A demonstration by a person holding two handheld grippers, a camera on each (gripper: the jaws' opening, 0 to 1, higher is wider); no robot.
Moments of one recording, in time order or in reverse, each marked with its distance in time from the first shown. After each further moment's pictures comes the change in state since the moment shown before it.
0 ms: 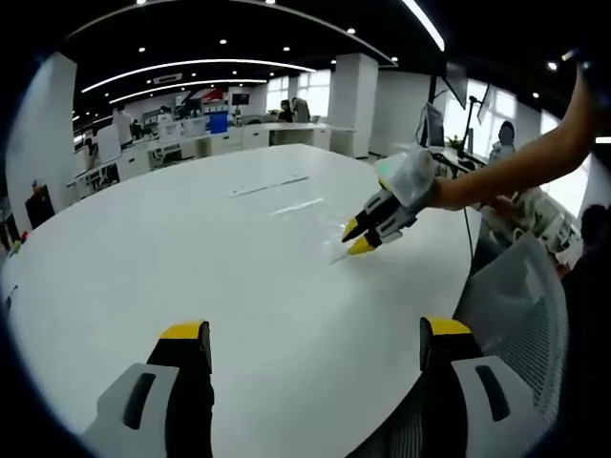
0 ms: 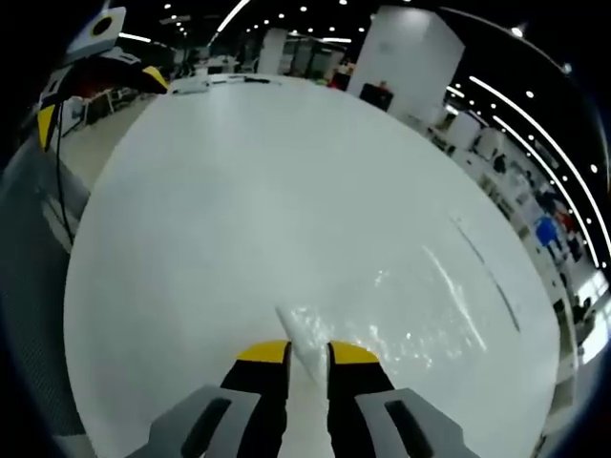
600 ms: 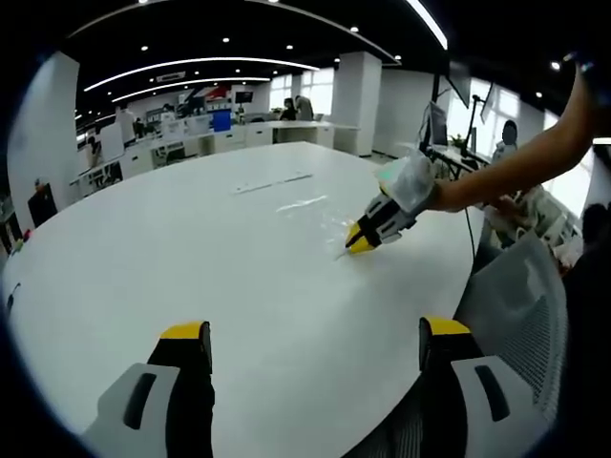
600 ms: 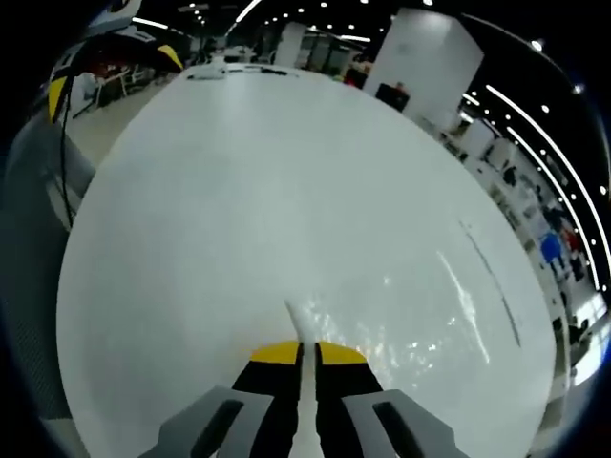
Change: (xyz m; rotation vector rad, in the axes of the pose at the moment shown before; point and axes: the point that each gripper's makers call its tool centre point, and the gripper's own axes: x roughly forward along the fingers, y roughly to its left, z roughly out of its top) left arm -0.004 0.003 -0.001 -0.002 0.008 0.014; right arm 0.007 0.002 -0.002 -0.078 0.015 0.009
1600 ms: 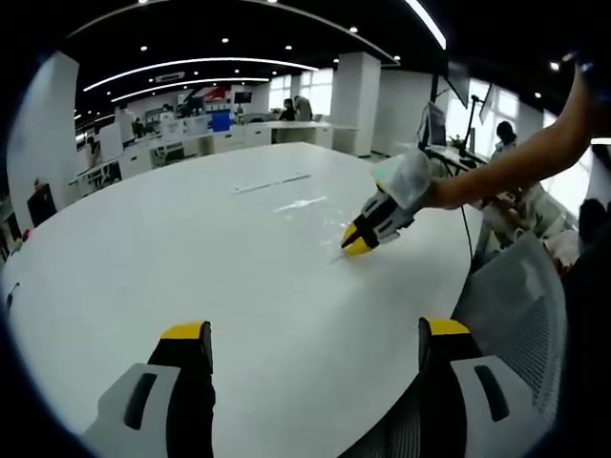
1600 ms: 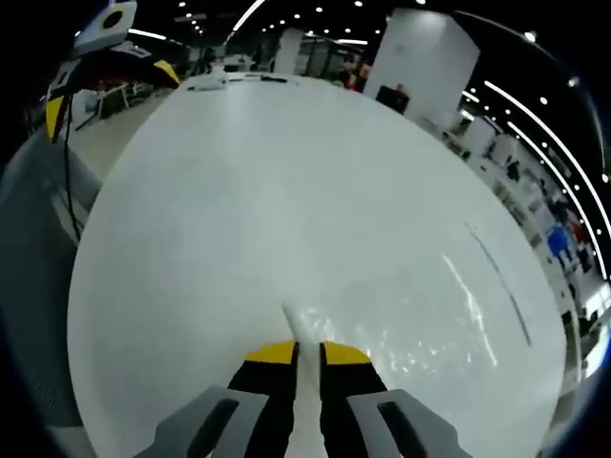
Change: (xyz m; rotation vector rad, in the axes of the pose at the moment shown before) left arm 0.000 -0.004 -0.002 -0.001 0.000 -0.006; right arm 0.000 0.005 0.006 0.049 -0.025 0.040
